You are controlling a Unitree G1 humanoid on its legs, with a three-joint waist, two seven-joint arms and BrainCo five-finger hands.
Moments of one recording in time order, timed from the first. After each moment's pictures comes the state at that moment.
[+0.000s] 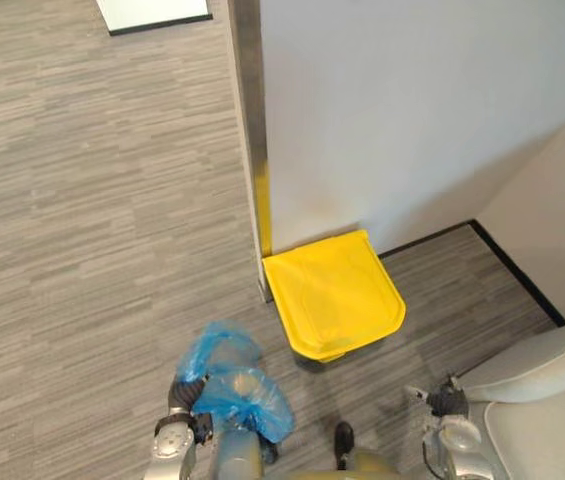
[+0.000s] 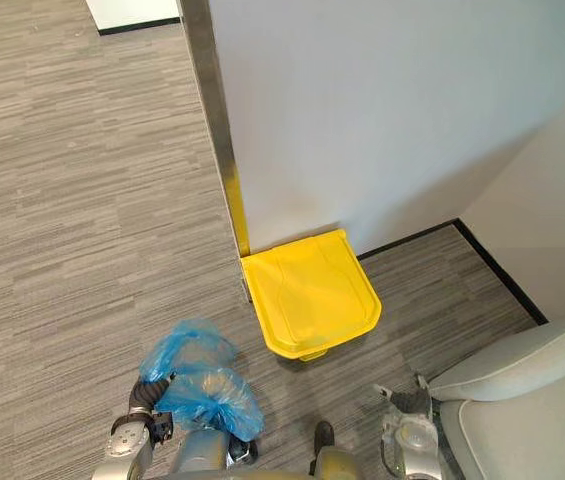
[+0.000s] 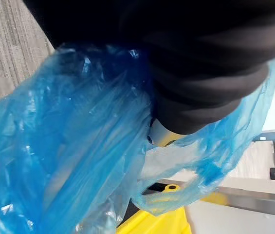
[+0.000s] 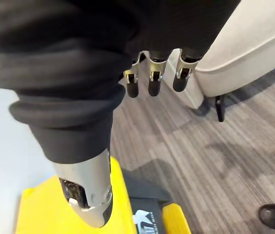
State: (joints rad) left arm 0.18 0.08 0.11 0.51 -0.03 -0.10 0.13; right arm 0.03 -0.08 -0.29 0.70 -0.15 -0.02 -0.25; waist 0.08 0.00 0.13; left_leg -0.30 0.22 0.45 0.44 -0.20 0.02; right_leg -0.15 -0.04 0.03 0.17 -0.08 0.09
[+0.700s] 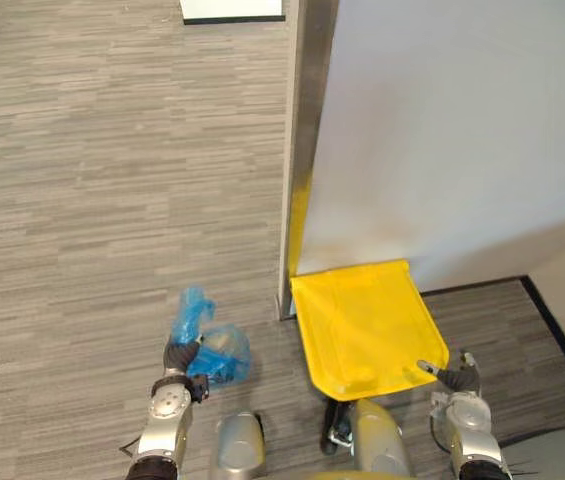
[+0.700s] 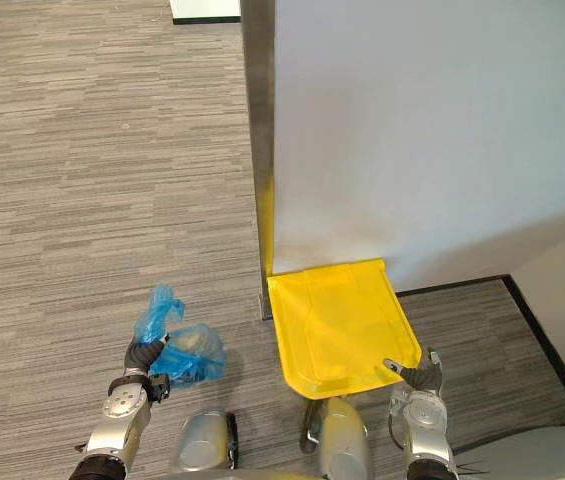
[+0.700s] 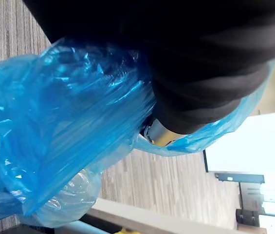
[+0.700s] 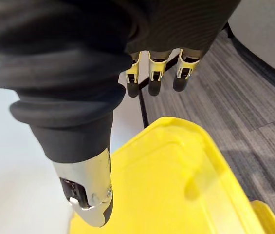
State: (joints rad) left arm 0.06 0.14 0.07 0.53 -0.07 -0.10 0.17; right arm 0.00 -0.08 -0.34 0.64 -0.15 0.01 -0.26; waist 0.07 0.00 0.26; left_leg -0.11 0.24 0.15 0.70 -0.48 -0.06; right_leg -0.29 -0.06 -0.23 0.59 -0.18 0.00
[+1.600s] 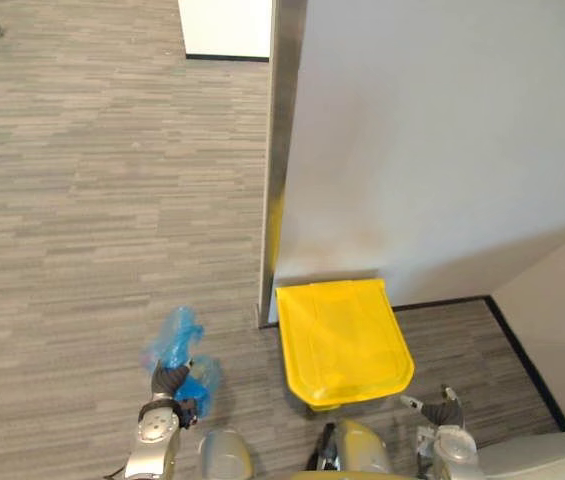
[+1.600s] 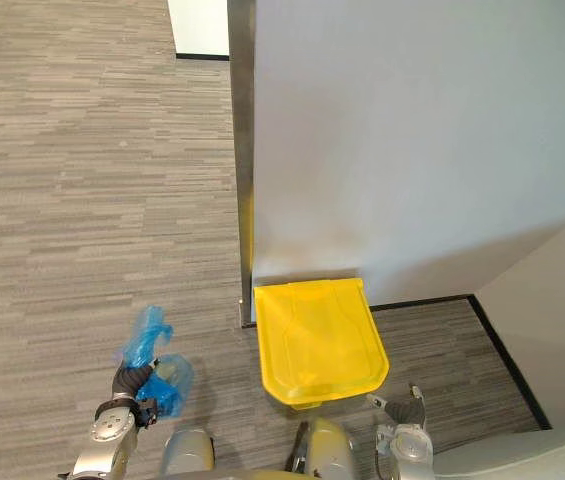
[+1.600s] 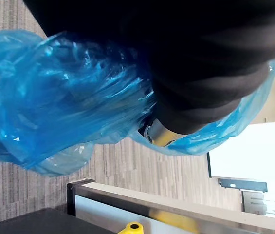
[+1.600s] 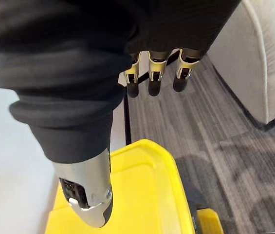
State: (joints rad) left arm 0.12 0.16 0.09 0.56 -0.07 -0.10 0.16; right arm 0.12 -0.05 -0.29 0.68 -0.15 0.00 -0.24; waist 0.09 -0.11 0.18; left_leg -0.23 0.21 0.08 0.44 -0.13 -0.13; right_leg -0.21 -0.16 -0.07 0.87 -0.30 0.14
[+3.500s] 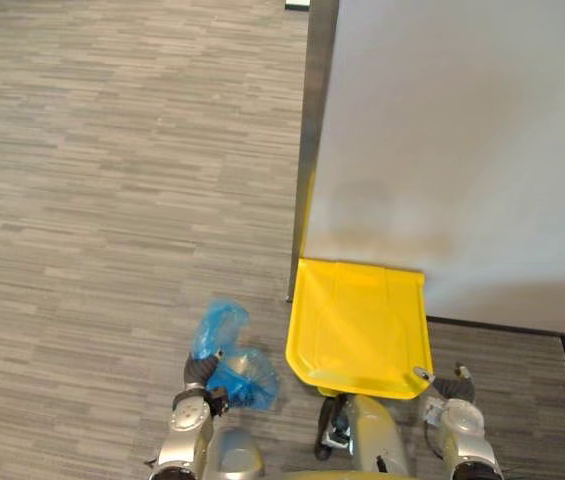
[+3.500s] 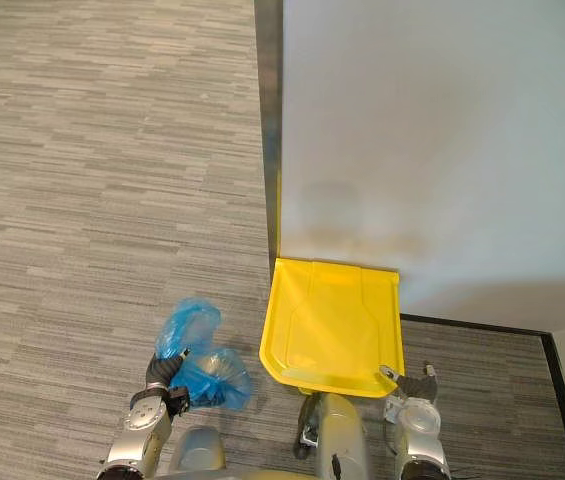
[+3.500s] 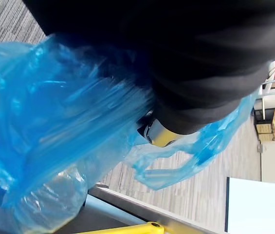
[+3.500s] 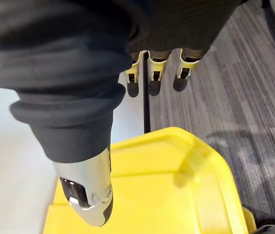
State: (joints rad) left arm 0.06 0.06 0.04 0.57 -0.13 -0.09 0.19; right arm -0.02 -0.09 -0.33 0.73 -0.05 0.01 -0.28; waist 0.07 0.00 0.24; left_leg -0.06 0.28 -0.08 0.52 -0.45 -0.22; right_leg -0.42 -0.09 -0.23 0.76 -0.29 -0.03
